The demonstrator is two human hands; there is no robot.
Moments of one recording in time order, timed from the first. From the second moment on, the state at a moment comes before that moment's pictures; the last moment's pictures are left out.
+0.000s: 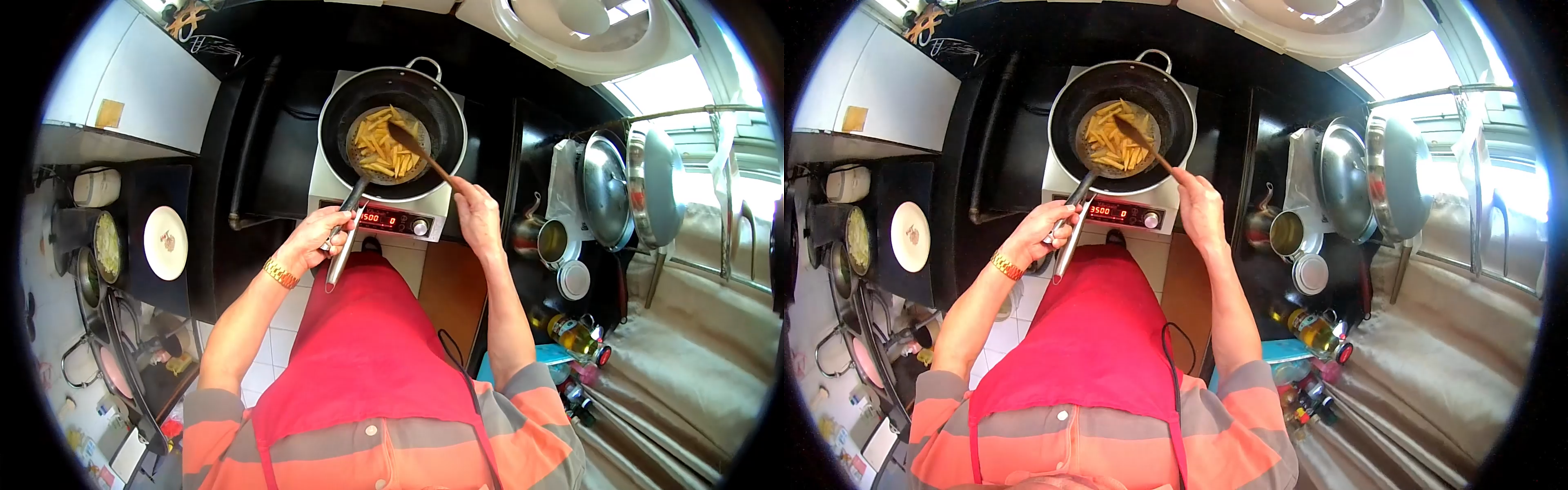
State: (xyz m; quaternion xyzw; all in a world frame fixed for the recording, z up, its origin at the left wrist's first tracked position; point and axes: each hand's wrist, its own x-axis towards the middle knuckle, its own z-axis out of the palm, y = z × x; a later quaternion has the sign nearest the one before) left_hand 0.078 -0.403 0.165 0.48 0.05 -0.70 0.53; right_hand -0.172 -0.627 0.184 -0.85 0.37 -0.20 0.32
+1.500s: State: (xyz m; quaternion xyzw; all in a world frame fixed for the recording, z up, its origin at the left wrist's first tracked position) left_hand 0.067 -0.376 0.206 0.47 0.00 -0.68 0.57; right_hand -0.157 -0.620 0.208 -0.85 0.40 -0.23 0.24
